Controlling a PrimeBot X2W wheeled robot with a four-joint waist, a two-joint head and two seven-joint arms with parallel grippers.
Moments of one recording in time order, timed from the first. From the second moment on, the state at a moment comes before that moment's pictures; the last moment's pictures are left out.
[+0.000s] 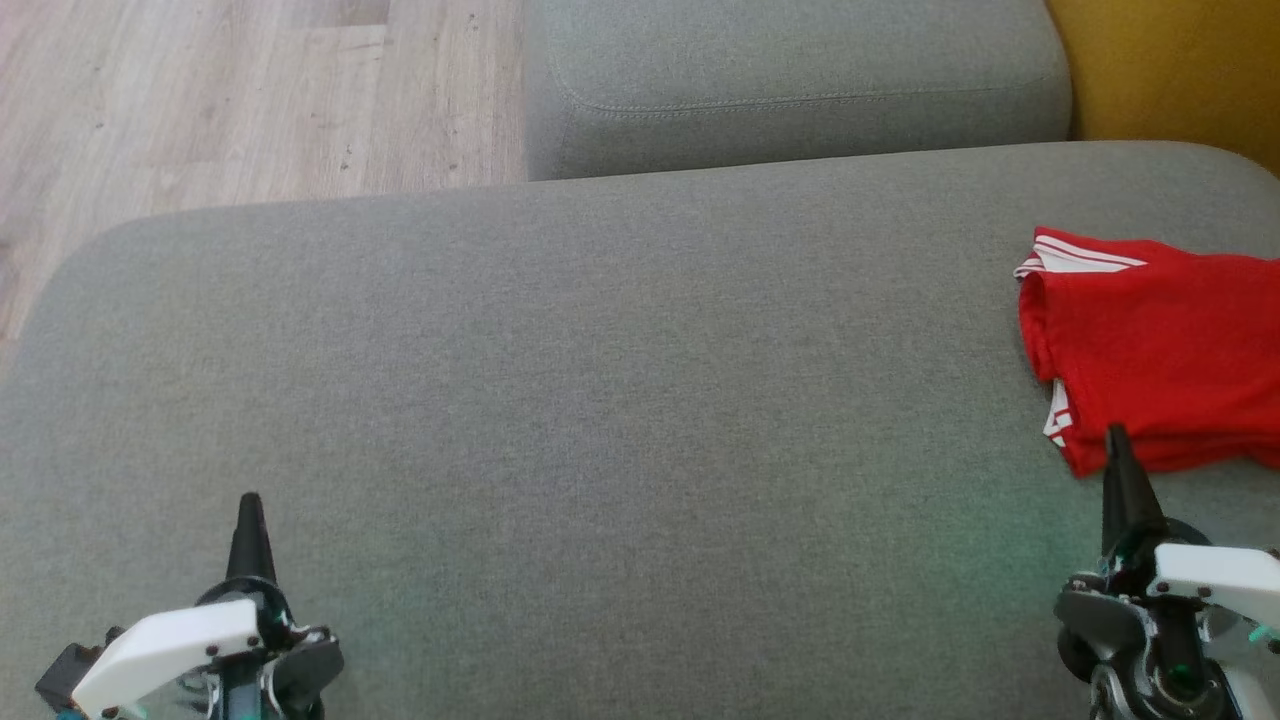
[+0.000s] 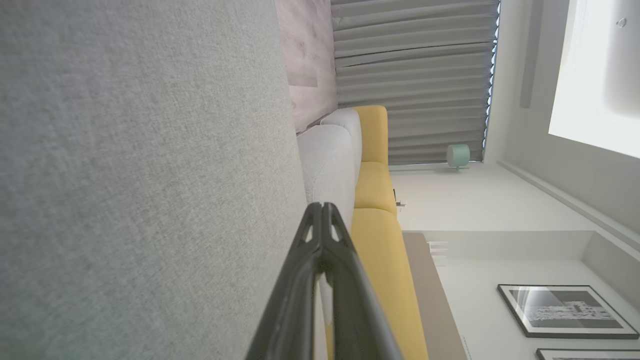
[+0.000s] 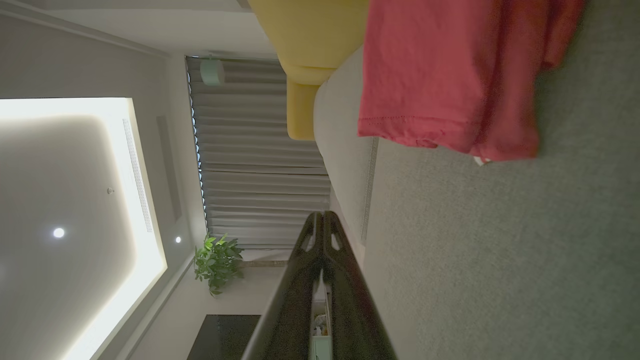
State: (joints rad) left arm -0.04 0.07 0.03 0.26 -1.56 -0.11 0.06; right arm -0.04 -0.06 -0.08 0.27 1.55 0.13 0.06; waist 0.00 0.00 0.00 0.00
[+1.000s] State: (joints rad) left arm -0.06 0.06 0.05 0.27 -1.64 -0.12 0.09; right arm -0.05 -0.06 -0.10 0.27 1.64 0.13 0.08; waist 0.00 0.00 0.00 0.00
